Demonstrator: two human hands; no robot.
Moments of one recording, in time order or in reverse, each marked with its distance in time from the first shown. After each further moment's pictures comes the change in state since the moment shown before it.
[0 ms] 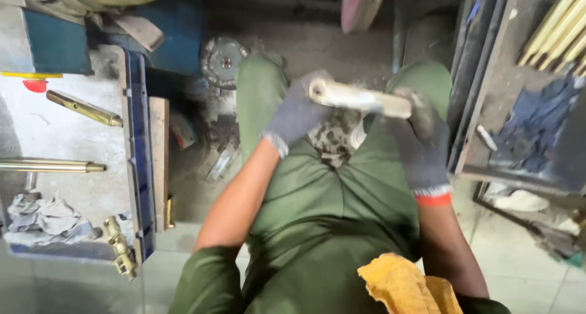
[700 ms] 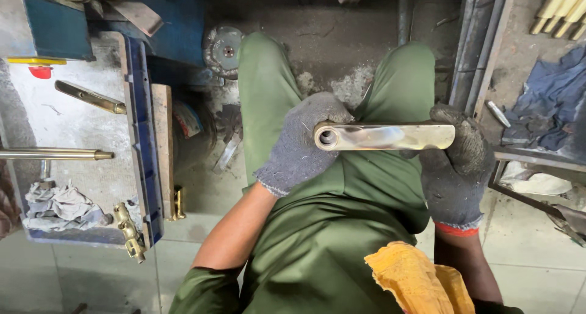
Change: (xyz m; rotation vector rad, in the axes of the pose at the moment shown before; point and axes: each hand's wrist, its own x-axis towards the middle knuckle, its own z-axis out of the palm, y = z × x) left_hand -0.095 0.069 0.025 0.244 0.026 0.387; right_hand -0.093 -0.018 -0.039 -0.155 0.102 -0.252
